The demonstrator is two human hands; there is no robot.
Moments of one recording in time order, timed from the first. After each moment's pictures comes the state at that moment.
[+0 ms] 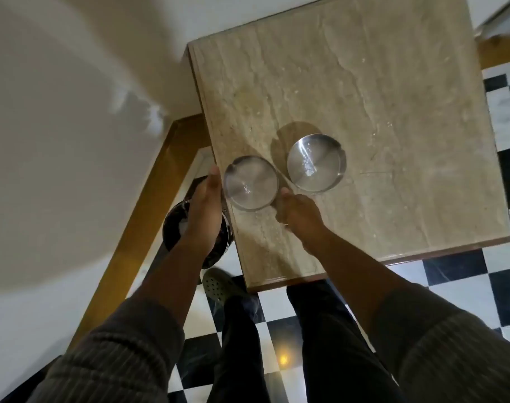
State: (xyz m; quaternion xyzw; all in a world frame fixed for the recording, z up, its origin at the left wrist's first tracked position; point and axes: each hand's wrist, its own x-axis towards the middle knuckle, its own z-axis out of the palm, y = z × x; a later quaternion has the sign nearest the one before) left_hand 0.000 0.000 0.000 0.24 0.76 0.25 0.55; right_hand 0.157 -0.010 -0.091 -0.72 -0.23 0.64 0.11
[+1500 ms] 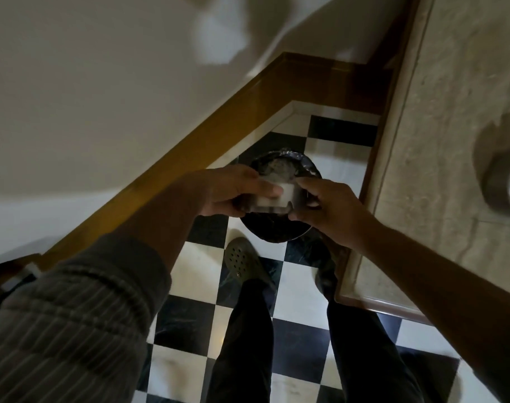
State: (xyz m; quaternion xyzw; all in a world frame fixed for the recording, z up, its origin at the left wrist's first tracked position) left_hand -0.242 -0.099 -0.121 0.12 0.63 0.08 0.76; right_hand -0.020 -0.049 -0.149 -0.38 -0.71 0.59 -0.04
